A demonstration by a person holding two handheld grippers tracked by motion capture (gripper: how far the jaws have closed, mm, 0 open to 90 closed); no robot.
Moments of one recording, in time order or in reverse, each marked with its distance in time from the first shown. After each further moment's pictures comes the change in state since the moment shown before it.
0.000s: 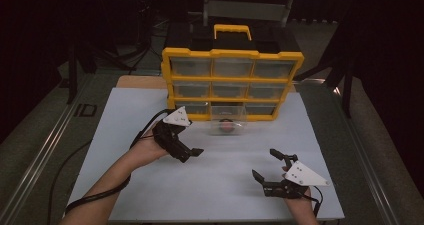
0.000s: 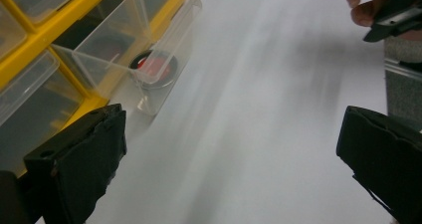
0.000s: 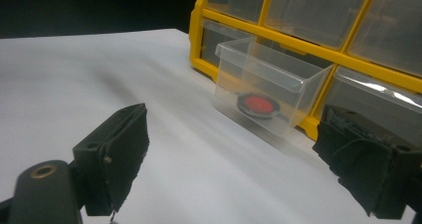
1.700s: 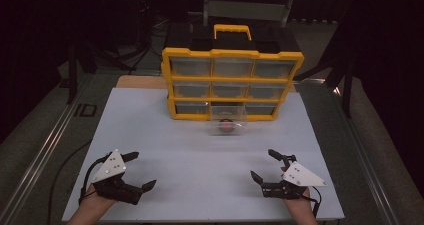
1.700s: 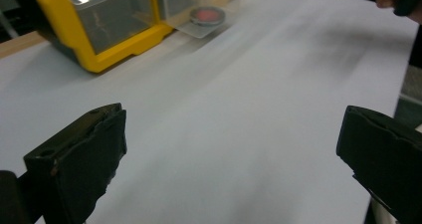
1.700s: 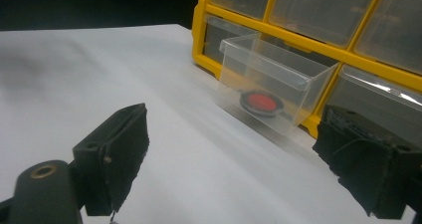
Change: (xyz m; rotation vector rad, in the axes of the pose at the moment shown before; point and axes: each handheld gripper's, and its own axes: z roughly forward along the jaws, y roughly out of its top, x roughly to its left) left arm -0.056 -0.142 -0.077 -0.205 0.274 -0.174; right arm 0.003 0.000 0.002 0.015 0.006 -0.018
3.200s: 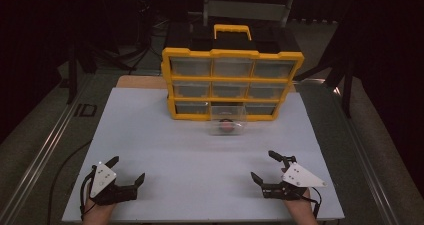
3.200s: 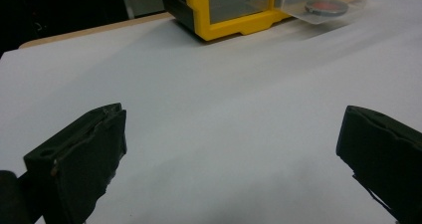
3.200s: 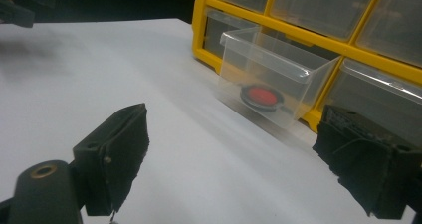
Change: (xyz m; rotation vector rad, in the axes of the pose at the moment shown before) left arm 0.007 -0.062 0.009 -0.086 0.356 -0.111; right arm 0.001 -0.004 0.000 0.020 -0.001 -0.005
